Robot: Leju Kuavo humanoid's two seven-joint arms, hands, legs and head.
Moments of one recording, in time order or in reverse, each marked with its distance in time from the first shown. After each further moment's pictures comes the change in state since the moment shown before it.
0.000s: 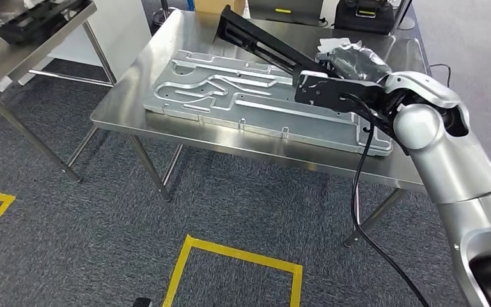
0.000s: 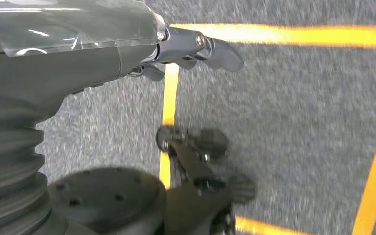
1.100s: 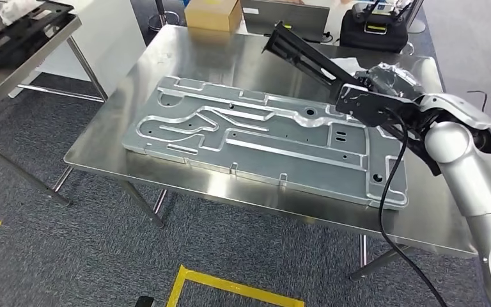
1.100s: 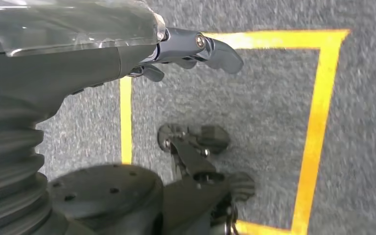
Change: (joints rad) left arm -0.011 0.005 -0.001 0.000 -0.045 0.006 -0.007; right arm 0.054 -0.137 0.000 0.059 -0.047 -0.083 -0.057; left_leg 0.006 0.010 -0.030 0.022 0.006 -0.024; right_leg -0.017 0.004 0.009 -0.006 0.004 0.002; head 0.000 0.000
